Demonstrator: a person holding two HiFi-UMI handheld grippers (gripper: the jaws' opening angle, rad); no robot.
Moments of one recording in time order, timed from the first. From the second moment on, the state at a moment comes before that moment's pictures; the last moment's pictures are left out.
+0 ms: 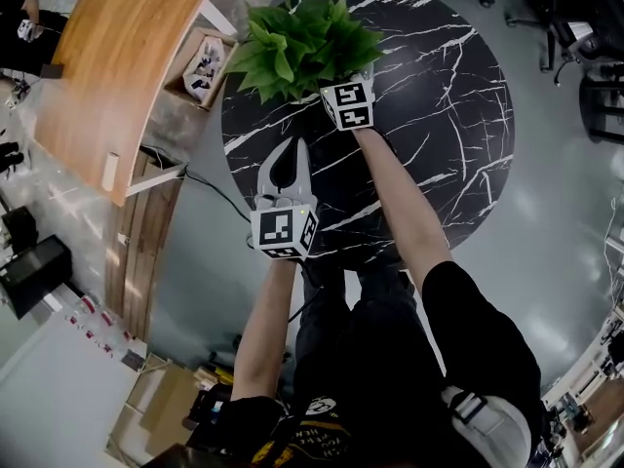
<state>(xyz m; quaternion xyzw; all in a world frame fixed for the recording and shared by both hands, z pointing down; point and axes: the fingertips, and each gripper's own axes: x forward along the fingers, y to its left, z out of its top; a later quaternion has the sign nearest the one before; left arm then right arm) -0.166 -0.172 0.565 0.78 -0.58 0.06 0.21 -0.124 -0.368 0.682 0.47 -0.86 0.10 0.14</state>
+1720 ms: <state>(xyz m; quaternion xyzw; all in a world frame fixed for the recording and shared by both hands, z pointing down) -0.017 -0.196 0.571 0.85 -0.49 0.09 0.19 0.240 -0.376 0.685 0.65 -0.73 0.14 0.15</state>
